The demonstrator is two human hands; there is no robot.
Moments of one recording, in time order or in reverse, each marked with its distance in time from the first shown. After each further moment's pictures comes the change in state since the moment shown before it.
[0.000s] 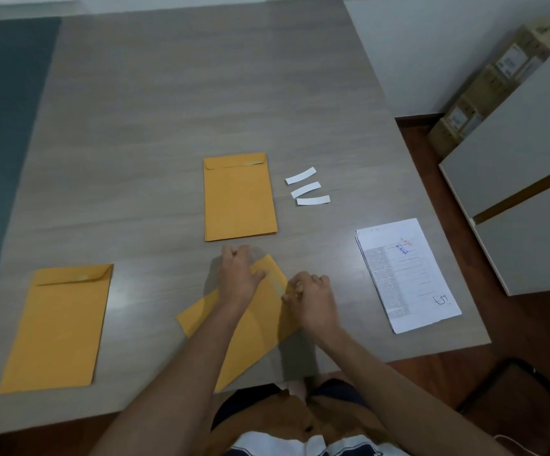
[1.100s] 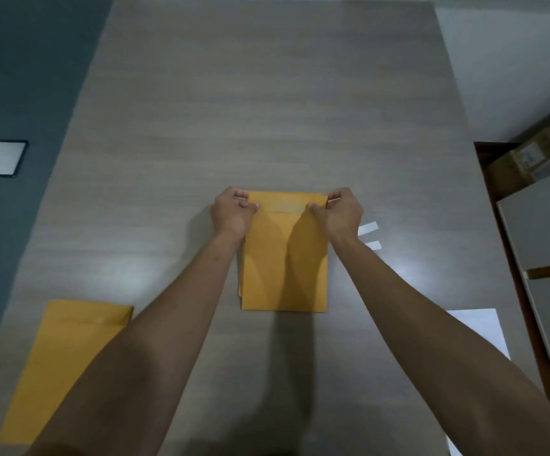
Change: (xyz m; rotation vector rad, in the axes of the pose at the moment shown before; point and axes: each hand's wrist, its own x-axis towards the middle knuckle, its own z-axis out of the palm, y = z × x) left_hand 0.232 0.002 -0.099 -0.473 0.228 -0.339; right_hand 0.288 -0.113 -0.046 0.427 0.183 0.227
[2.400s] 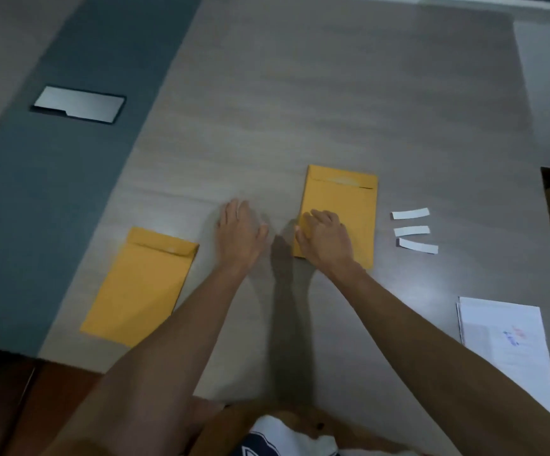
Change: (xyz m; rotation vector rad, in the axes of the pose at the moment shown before) left_hand -0.093 -0.117 -0.101 0.628 0.111 0.236; right_hand -0.148 0.009 0.059 -0.769 -0.364 -0.650
